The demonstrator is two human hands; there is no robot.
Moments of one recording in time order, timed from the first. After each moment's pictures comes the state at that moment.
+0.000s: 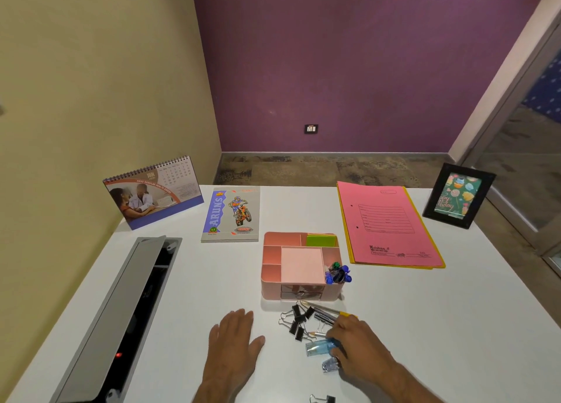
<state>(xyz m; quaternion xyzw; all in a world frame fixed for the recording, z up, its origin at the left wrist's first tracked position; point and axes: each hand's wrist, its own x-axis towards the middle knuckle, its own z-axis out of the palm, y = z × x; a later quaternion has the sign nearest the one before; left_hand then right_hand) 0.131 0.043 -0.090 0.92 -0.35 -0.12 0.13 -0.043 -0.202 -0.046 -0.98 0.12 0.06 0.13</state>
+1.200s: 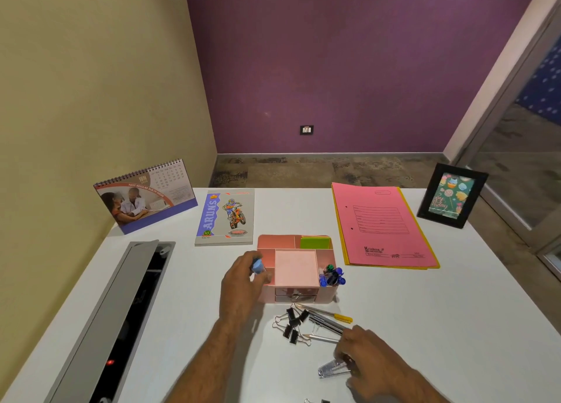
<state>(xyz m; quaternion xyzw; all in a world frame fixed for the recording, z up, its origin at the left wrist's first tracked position) 0.173 -0.049 0.018 0.85 -0.23 -0.07 0.47 -0.067 -0.219 -0.026 -0.97 0.09 0.15 0.13</state>
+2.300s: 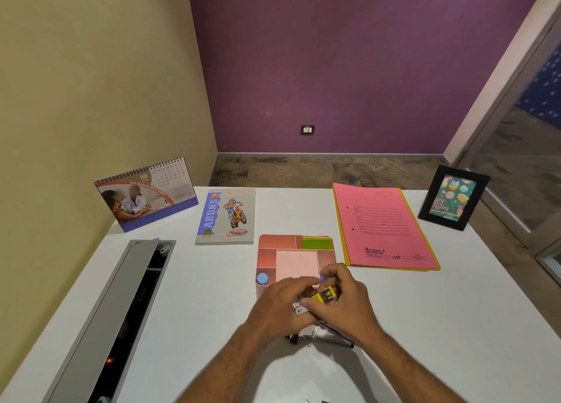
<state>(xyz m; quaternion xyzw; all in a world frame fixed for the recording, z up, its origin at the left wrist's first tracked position) 0.128 -0.068 0.014 0.73 -0.54 -0.08 0.41 0.009 -0.191 0.052 -0.84 0.26 -0.20 0.44</state>
